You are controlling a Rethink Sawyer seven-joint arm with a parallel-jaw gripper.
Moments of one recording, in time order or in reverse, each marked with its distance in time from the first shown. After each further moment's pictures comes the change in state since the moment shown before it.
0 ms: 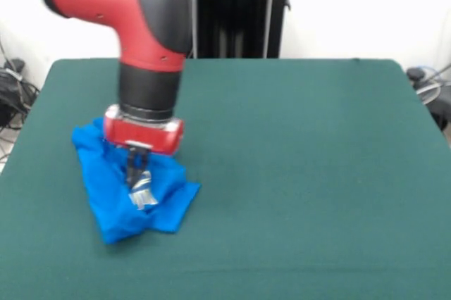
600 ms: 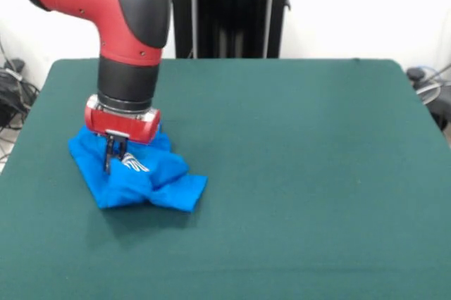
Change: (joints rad) arm -0.078 0.022 -0.018 0.006 -0.095 0.005 0.000
